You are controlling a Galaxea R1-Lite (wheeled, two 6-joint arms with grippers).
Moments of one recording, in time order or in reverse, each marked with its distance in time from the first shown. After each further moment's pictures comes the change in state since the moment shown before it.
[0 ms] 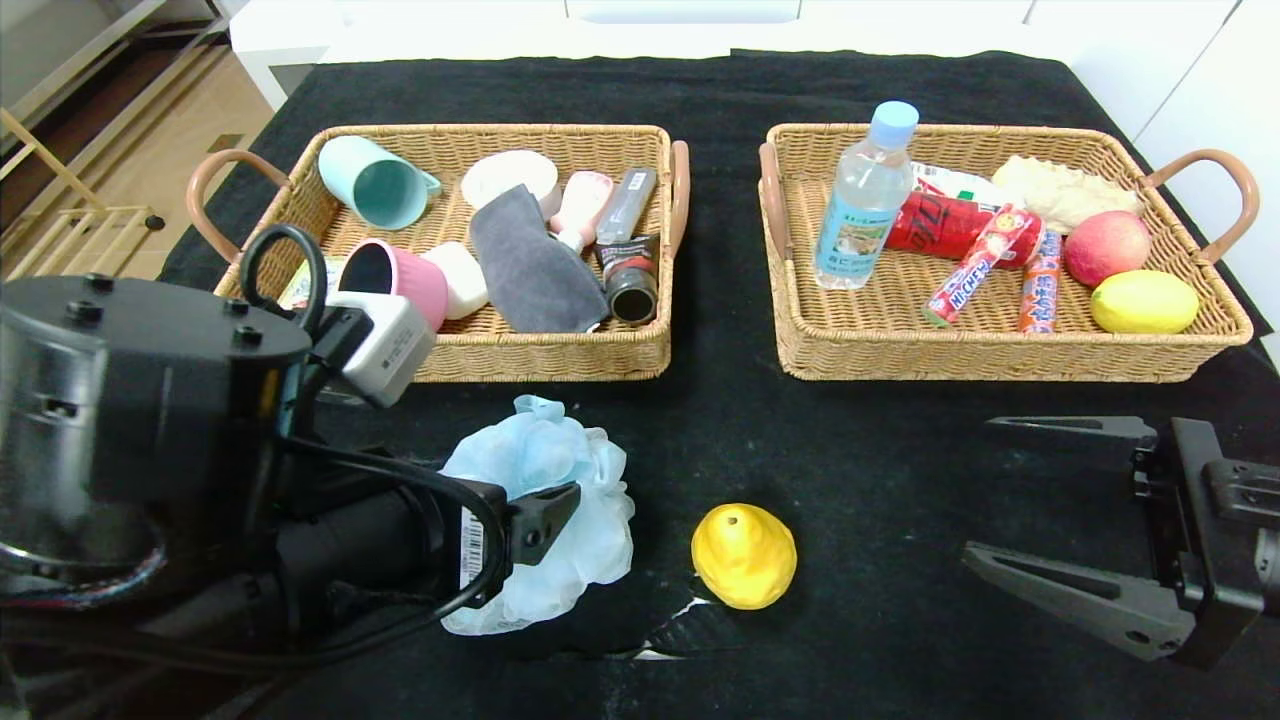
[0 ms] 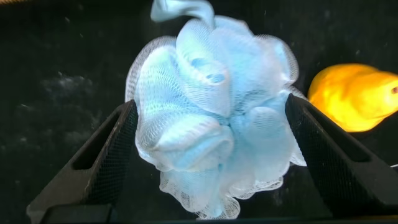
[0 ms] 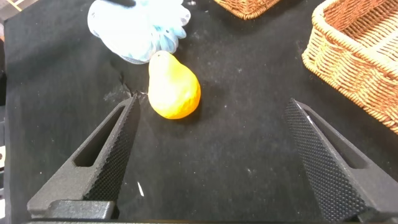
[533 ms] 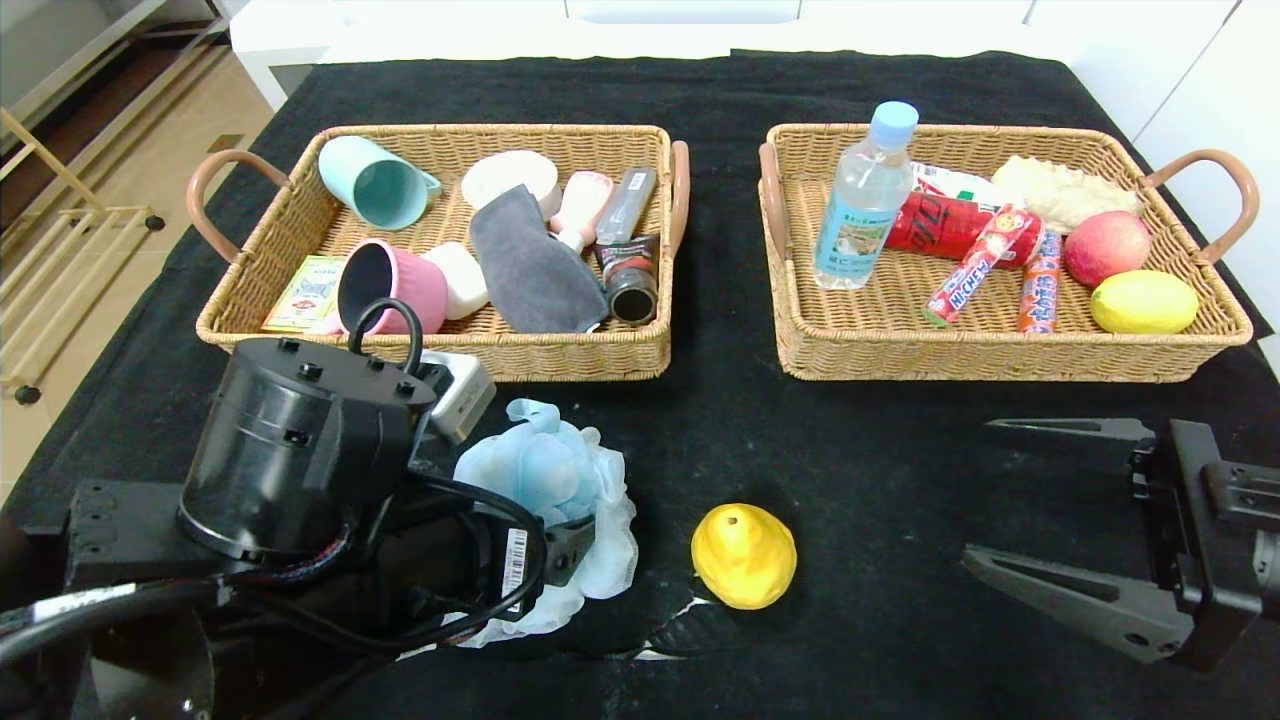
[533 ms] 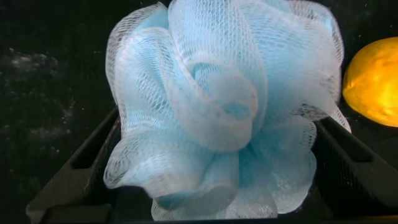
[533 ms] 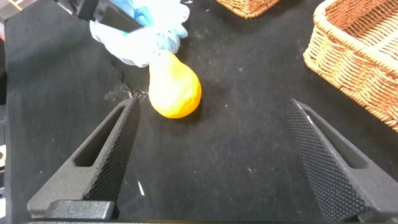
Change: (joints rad) left arm 0.071 0.100 0.026 -0.013 -0.089 -0.007; right arm 0.001 0.002 0.002 0.000 0.001 -0.002
